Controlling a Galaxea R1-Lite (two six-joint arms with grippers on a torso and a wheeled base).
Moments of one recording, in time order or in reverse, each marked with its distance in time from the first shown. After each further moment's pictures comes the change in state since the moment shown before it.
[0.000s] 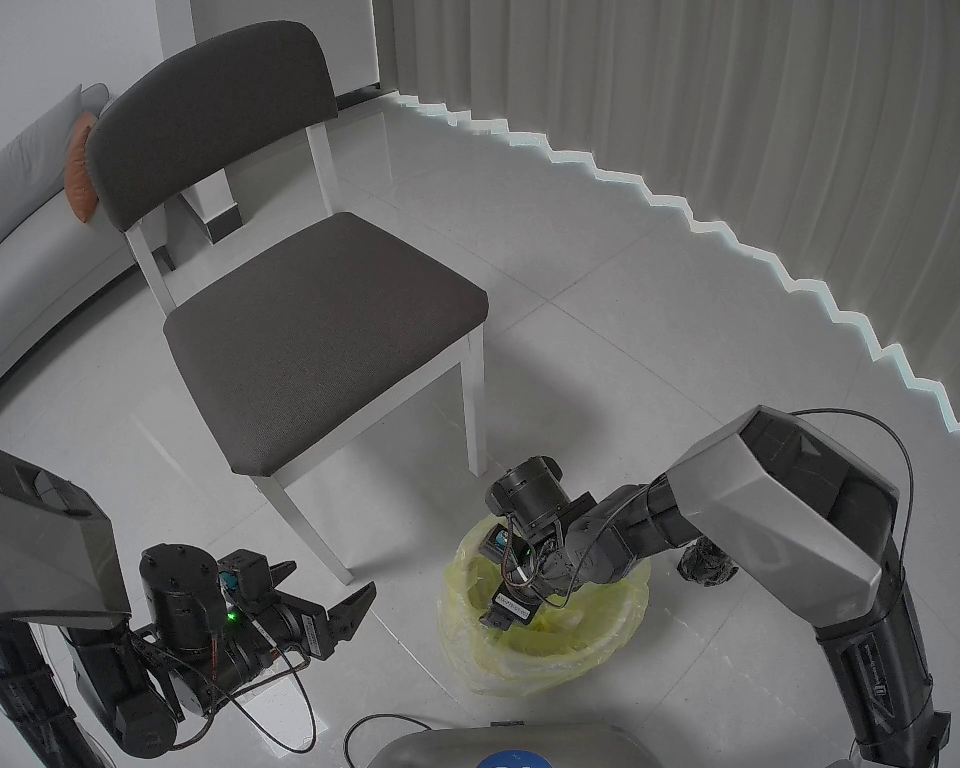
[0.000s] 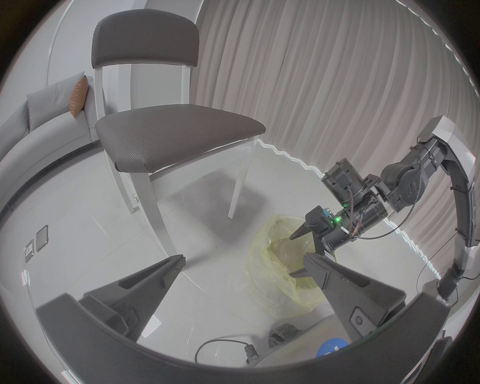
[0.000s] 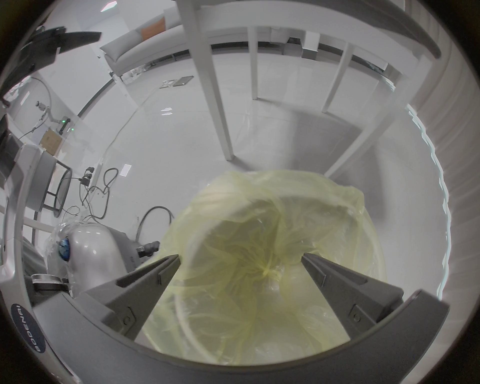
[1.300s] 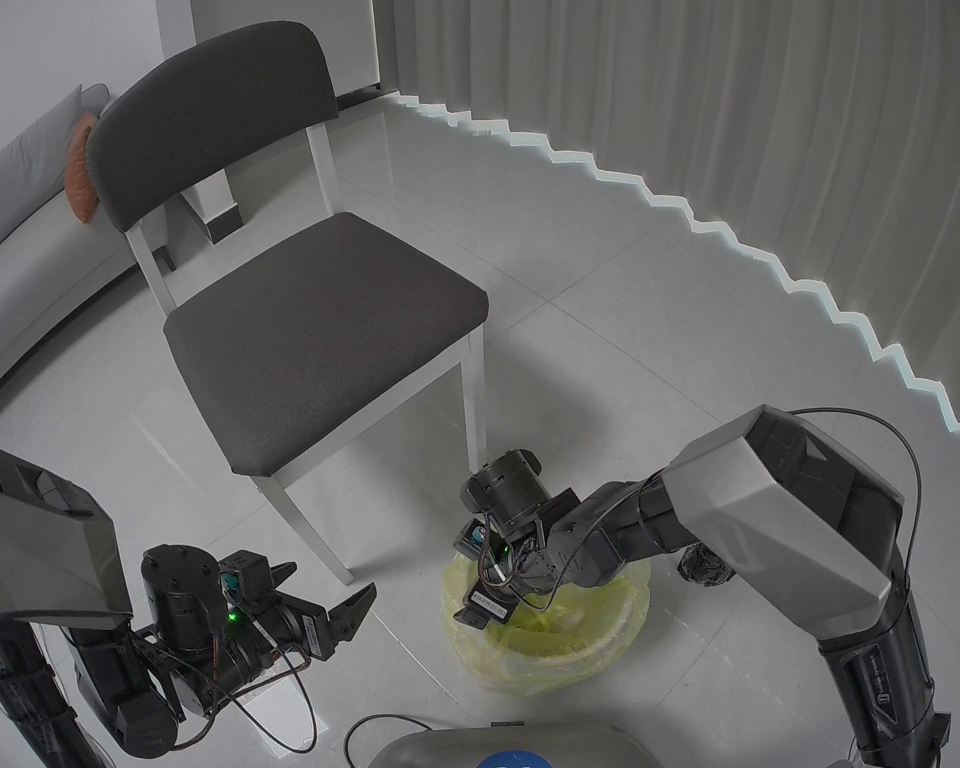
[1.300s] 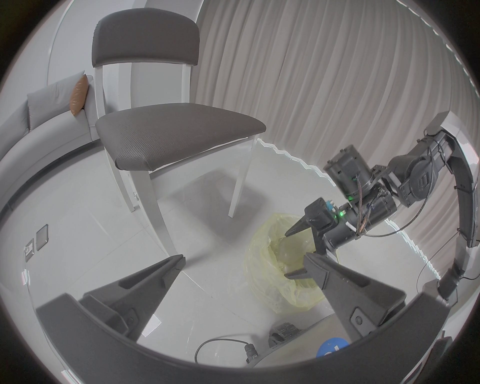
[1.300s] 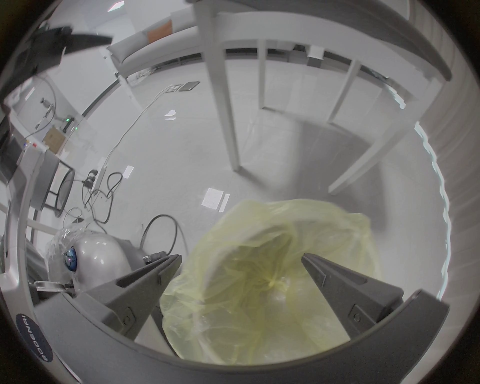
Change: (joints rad) left arm 0.000 0.004 0.000 0.001 0.001 -0.002; right arm 0.050 -0.020 -0.038 0.009 -0.001 0.015
